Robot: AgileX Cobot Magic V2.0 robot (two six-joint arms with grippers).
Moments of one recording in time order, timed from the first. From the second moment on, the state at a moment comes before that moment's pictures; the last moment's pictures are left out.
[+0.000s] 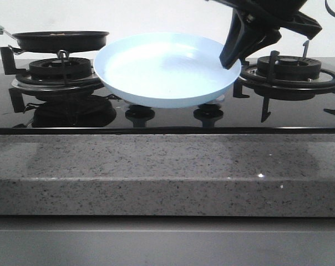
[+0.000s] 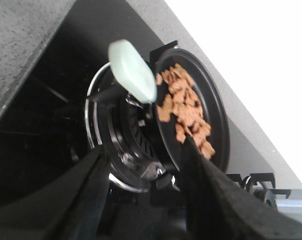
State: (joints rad) left arm 0.38 1.53 -1.22 -1.12 0.86 0.34; right arm 0.31 1.62 -1.31 0.40 0.69 -0.09
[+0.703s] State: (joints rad) left arm 0.38 1.75 -1.39 -1.19 0.91 0.38; right arm 0.31 1.62 -1.31 0.40 0.69 -0.09
